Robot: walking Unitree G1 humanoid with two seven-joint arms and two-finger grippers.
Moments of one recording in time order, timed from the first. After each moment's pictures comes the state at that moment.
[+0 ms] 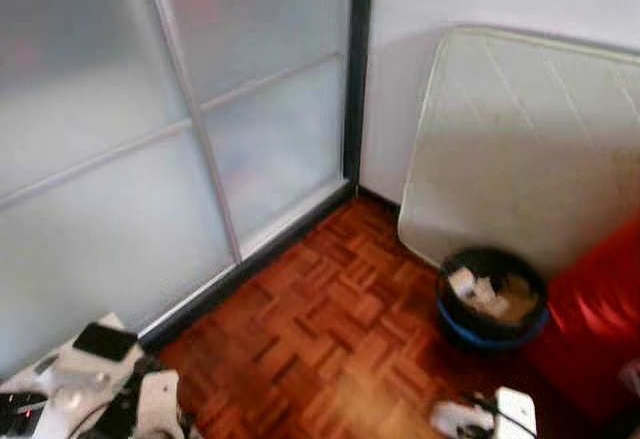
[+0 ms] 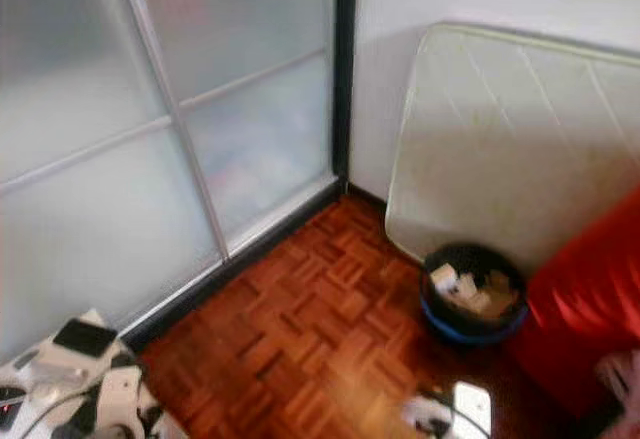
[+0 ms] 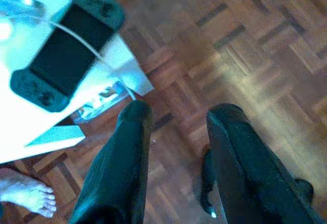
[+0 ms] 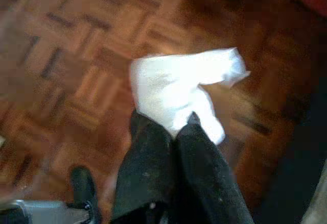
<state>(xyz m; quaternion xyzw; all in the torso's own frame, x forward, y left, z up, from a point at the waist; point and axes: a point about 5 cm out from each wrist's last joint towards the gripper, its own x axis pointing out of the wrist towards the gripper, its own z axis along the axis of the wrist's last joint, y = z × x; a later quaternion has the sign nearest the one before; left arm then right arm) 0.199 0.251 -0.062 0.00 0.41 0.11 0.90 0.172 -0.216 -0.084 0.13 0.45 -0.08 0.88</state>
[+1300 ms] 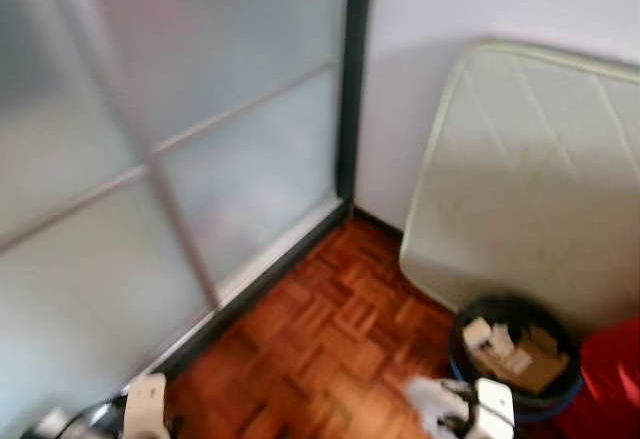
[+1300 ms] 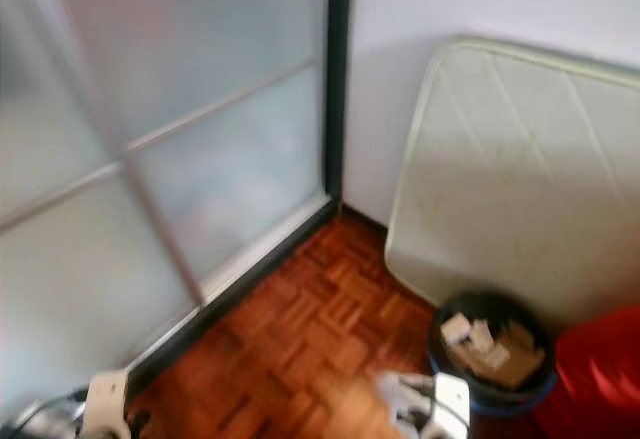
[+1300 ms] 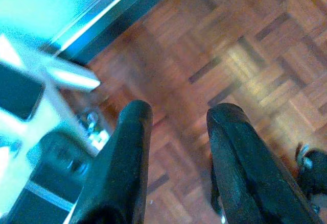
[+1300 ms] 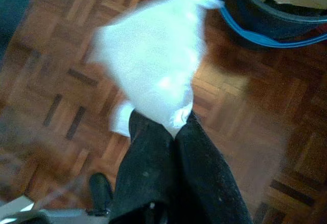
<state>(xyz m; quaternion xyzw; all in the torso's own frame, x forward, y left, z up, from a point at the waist) 0.193 0.259 -0.063 0.00 0.43 0.12 0.90 0.178 -0.204 -0.084 0.14 0.45 -0.07 0.88</state>
